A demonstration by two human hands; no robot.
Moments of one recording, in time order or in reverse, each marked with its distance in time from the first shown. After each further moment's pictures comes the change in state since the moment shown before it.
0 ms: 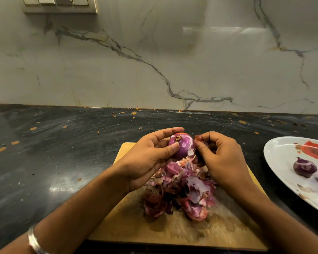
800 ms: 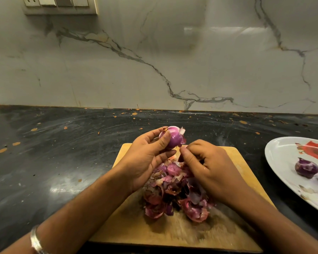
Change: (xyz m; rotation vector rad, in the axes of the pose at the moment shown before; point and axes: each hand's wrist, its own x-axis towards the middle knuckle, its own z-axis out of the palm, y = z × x) left_hand 0.006 -0.004 -0.003 -0.138 0.248 0.026; right_hand -0.012 -0.010 0.005 -0.220 -0.223 -0.264
